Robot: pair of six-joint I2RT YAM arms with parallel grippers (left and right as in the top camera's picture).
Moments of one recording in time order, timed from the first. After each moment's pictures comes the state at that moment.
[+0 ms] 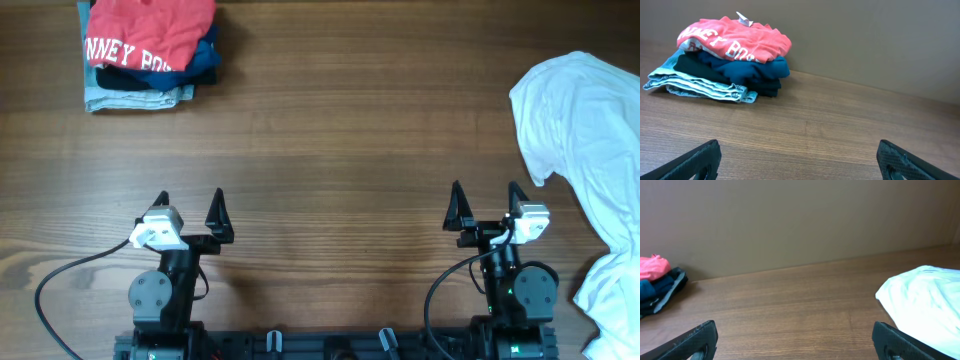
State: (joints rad) left arm -0.02 0.01 0.01 -0.07 0.03 -0.25; right arm 0.01 0.02 0.01 0.00 -0.03 0.17
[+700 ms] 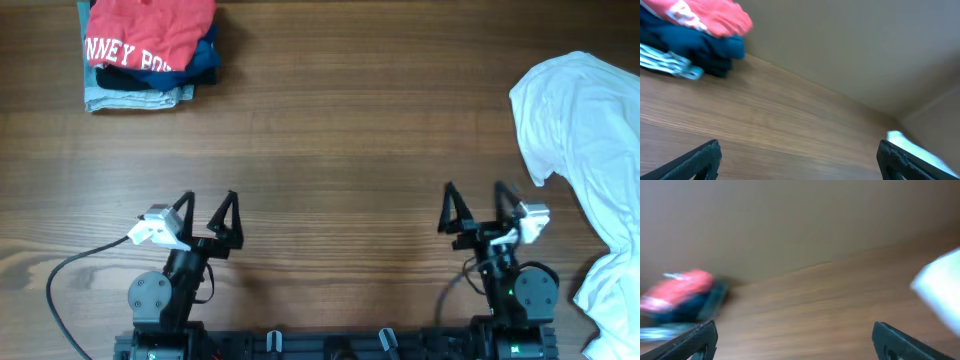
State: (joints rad) left arm -0.02 0.01 0.01 -0.05 0.23 -0.55; right arm 0.01 0.02 0.01 0.02 -0.17 0.43
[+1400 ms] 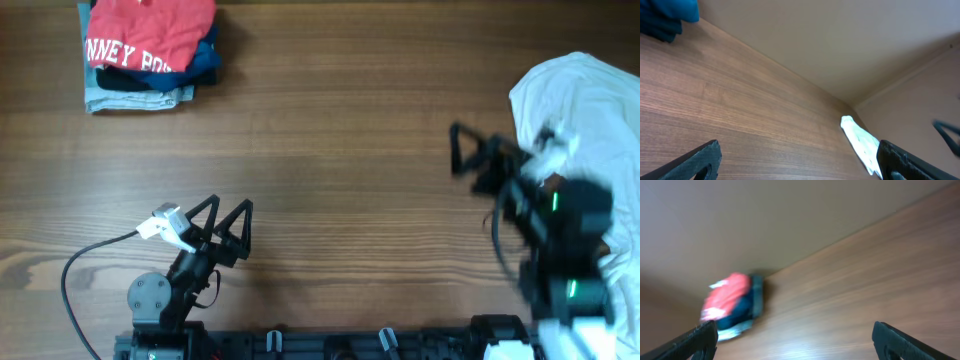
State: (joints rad) left arm -0.02 0.01 0.01 -0.04 0.42 -0.73; right arm 0.00 0.76 0.75 -0.27 -0.26 0.57
